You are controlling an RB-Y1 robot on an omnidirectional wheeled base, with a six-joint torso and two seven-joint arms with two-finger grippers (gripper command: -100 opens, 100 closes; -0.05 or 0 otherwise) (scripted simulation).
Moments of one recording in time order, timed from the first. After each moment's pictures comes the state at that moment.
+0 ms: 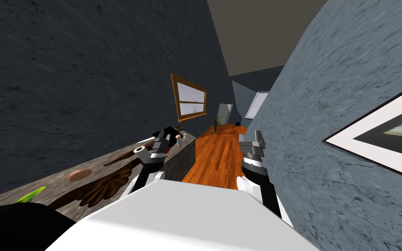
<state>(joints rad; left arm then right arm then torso) 0.54 -0.02 0.02 -2.25 -0.05 -0.39 0.10 0.49 0.01 -0.02 -2.38 -0.01 -0.39 -0.16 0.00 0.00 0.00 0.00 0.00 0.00</state>
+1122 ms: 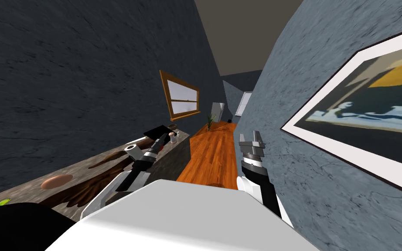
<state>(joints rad) 0.53 0.31 0.17 -2.15 -0.17 -0.24 -0.07 0.49 0.01 -0.02 -2.38 -0.01 -0.39 -0.16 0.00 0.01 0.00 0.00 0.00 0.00</state>
